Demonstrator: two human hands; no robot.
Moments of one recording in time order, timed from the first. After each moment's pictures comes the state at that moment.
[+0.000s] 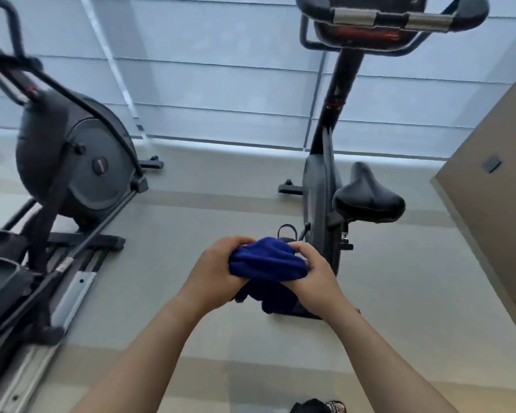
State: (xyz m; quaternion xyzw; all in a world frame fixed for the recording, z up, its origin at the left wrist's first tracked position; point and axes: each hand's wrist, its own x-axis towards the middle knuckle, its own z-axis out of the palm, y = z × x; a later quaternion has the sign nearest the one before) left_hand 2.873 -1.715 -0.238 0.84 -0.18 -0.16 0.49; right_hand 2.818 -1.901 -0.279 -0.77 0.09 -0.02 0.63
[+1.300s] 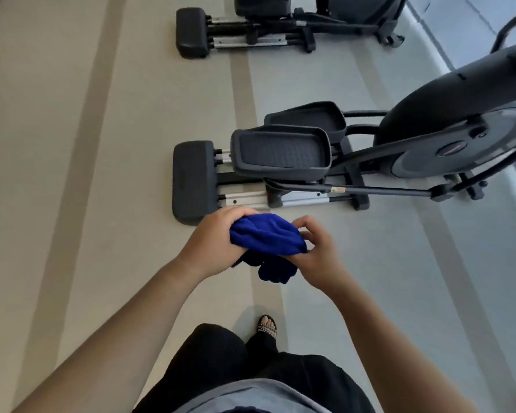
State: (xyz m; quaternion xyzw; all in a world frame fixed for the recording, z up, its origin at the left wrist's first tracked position) left_hand 2.805 -1.240 -0.309 0.79 0.38 0.12 0.47; right_hand 2.976 -1.352 -0.346 -0.68 -0.40 0.39 0.47
